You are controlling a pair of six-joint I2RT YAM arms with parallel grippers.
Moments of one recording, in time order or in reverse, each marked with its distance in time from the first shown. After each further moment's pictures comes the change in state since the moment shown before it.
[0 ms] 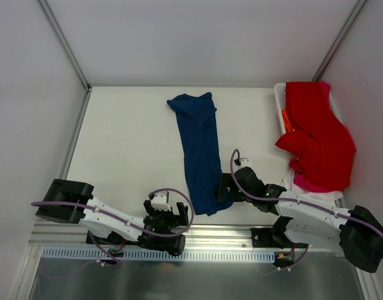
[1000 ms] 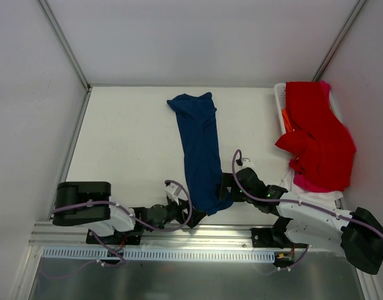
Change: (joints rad) left arm 0.347 0.055 -0.404 1.583 0.705 0.904; right arm 0.000 -0.016 -0.016 0.018 0.027 0.011
